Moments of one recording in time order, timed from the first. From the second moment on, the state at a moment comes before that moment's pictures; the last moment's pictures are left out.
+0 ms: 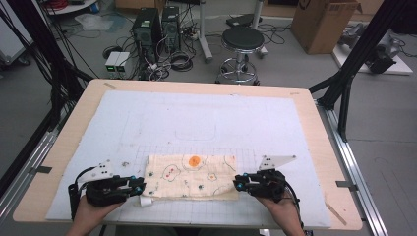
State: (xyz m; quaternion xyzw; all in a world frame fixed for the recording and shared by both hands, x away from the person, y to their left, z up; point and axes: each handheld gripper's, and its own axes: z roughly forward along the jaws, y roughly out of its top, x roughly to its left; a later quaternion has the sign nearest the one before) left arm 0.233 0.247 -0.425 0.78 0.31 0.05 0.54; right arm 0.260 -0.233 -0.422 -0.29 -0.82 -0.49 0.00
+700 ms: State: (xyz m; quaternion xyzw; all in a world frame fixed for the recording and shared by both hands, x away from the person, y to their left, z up) left arm 0.237 0.220 -0.439 0.85 0.27 0.05 0.44; right arm 0.256 -0.213 -0.438 -0.25 -0.88 -0.40 0.00
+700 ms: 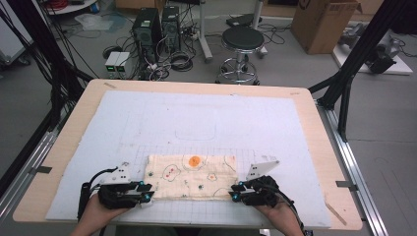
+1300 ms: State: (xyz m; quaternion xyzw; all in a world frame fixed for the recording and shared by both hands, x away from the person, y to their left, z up) left arm 0.235 0.232 -0.432 0.83 0.30 0.07 0.47; right arm 0.248 -0.215 -0.420 -0.24 -0.86 -0.44 -0.01
